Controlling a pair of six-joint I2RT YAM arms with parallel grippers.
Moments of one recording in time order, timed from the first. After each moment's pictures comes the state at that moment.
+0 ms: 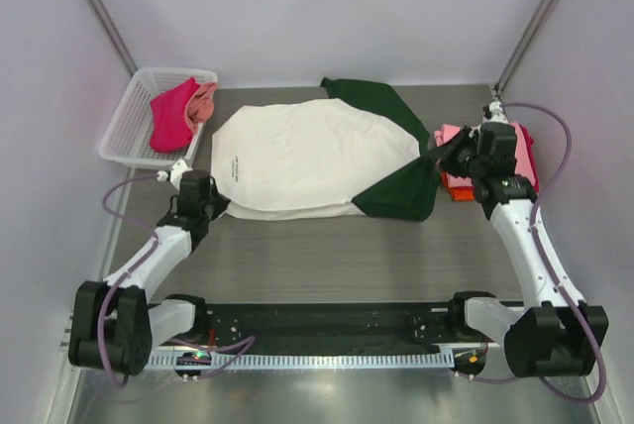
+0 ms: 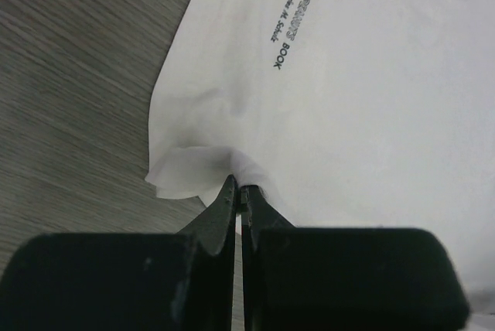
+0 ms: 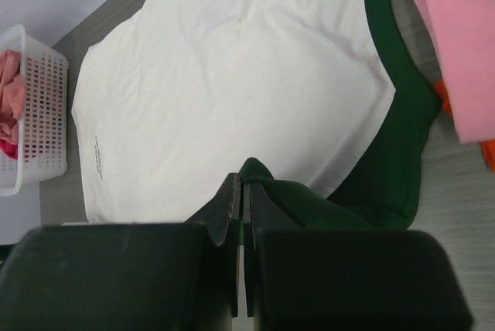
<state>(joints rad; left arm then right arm) -0.14 1.10 0.50 -0.05 -0.22 -0.78 -0.01 1.06 0.90 -0.35 -0.19 0.60</state>
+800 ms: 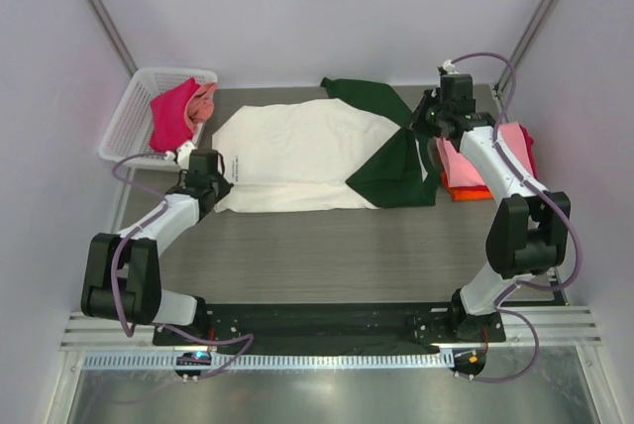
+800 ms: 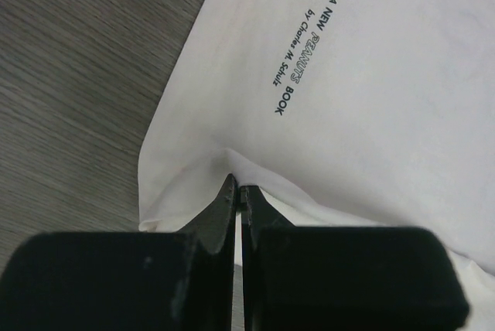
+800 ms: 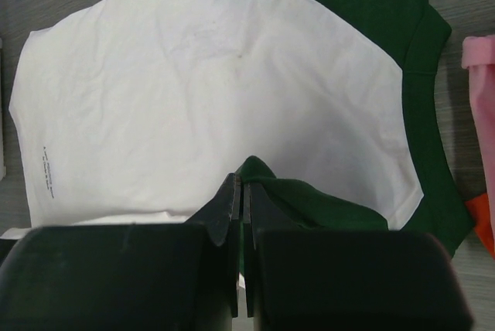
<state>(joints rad) -0.14 1.39 0.73 -0.12 -0.26 -0.74 0.10 1.64 1.37 -0.37 -0.14 0.46</state>
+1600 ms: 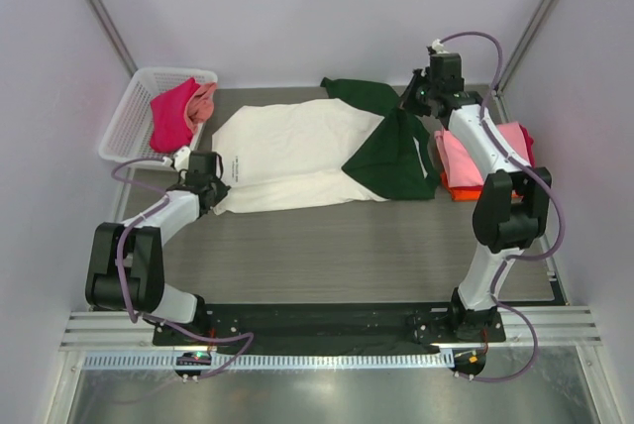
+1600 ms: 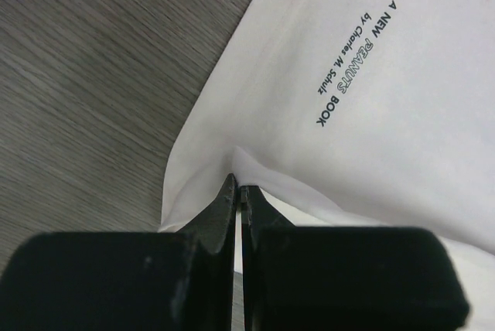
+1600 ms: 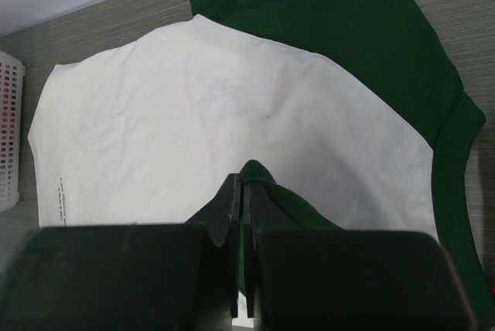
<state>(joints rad) -0.11 1.46 0.74 -0.14 -0.28 -0.78 0.13 1.84 1.63 -0.38 -0.14 0.44</state>
